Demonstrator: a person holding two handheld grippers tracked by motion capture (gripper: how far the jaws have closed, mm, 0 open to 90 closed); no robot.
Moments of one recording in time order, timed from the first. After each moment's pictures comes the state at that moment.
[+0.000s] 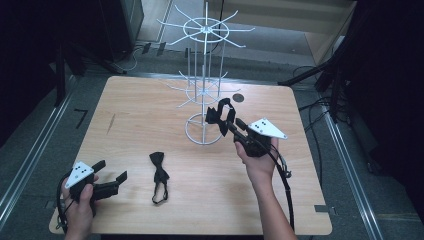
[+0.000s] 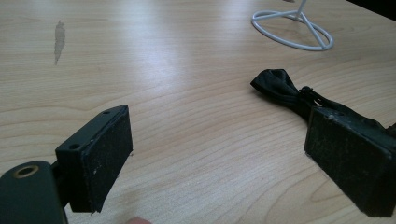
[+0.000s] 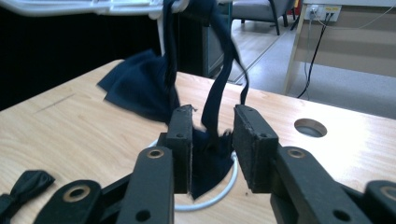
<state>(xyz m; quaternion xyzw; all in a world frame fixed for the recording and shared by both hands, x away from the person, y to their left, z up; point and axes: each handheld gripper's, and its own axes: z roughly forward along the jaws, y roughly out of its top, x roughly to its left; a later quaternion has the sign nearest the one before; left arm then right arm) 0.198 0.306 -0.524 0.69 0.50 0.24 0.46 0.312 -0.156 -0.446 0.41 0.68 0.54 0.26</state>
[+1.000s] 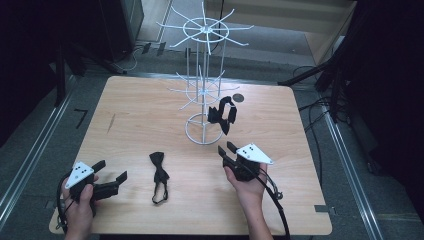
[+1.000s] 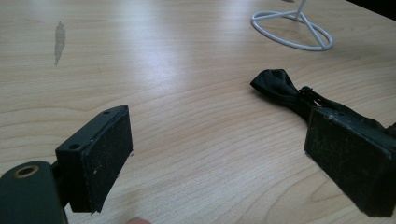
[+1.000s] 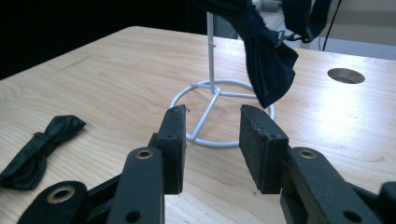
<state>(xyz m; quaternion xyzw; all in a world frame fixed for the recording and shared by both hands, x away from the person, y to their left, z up) 0.198 0.306 -0.524 0.69 0.50 0.24 0.46 0.268 -0.134 -0.496 0.42 0.70 0.53 0.24</state>
